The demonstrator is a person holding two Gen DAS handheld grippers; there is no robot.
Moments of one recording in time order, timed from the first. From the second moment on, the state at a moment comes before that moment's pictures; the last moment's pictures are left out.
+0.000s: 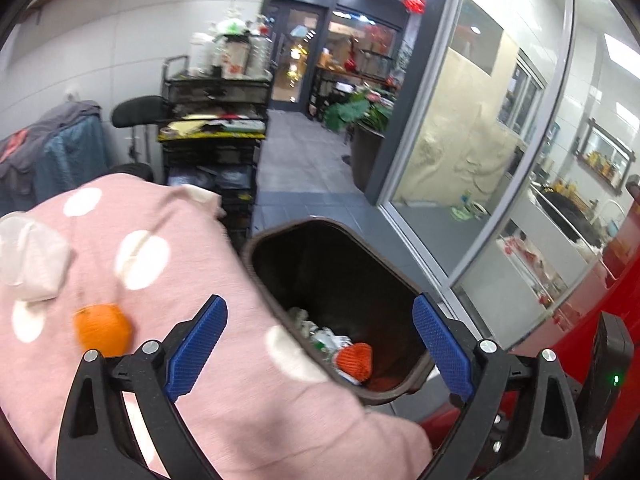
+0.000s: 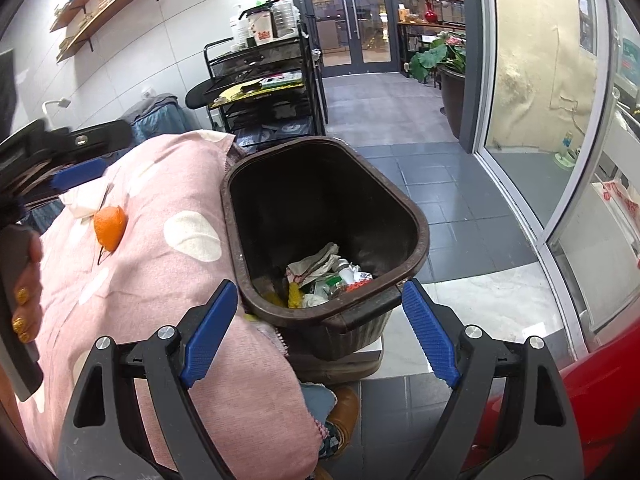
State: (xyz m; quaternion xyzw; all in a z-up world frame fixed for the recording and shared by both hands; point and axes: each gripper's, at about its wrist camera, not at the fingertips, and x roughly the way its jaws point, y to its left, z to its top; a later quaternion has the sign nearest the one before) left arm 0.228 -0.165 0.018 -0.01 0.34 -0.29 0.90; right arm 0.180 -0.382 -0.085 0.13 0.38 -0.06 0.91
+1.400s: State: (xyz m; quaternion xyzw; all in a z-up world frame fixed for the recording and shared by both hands) left arm 0.180 0.102 -0.002 -0.07 0.32 -0.01 0.95; right arm 0.250 -0.169 -0.052 0.02 0.40 0.17 0.90
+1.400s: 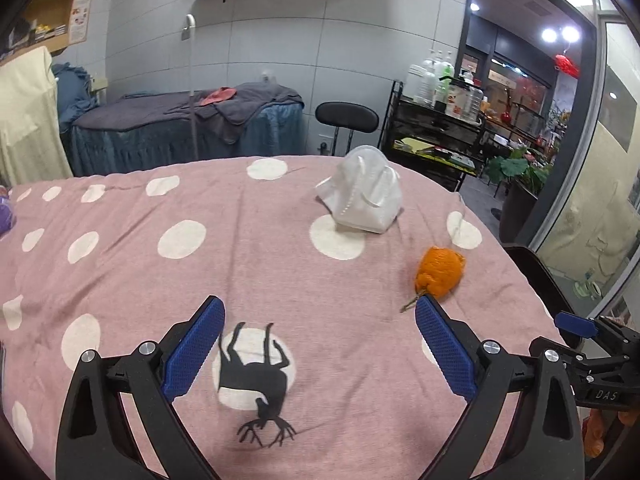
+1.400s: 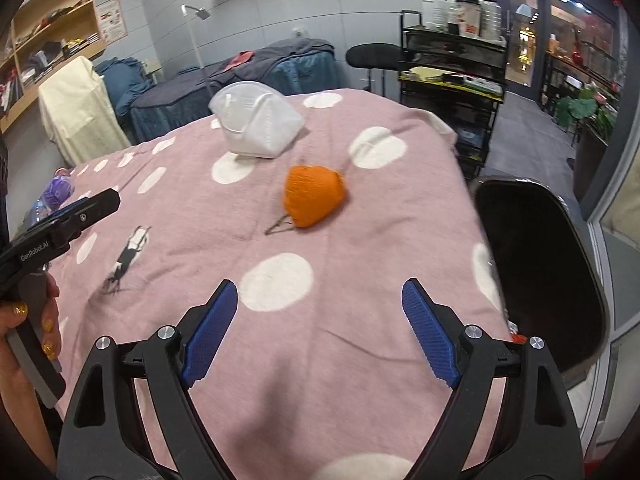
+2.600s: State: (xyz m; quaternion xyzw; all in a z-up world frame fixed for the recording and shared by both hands) left arm 0.322 0.089 -0.013 -0.07 0.34 -0.10 0.93; right arm 0.385 -0.116 -0.096 0.05 0.51 0.19 0.84
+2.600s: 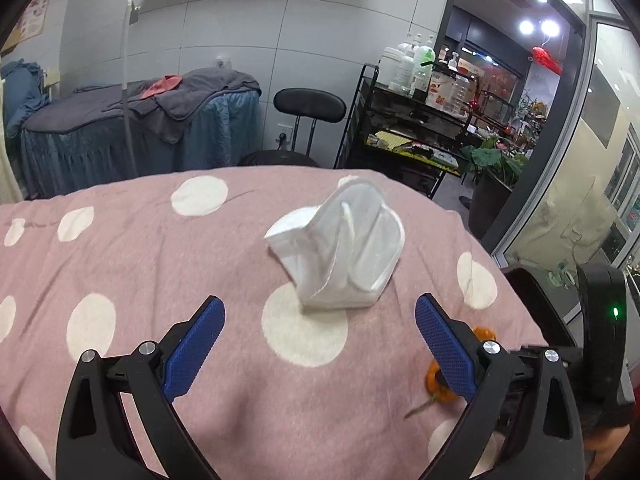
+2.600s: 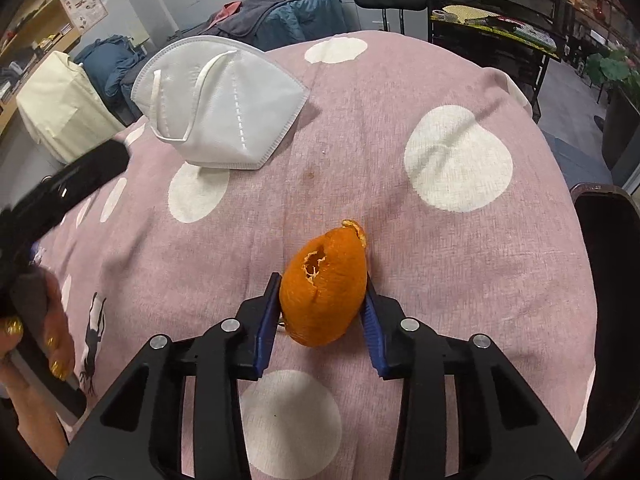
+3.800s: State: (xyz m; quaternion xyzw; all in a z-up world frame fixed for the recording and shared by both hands) left arm 0.238 0.043 0.032 -0.03 0.26 -0.07 0.96; right arm 0.279 -0.174 -0.035 0.06 0.41 0.20 0.89
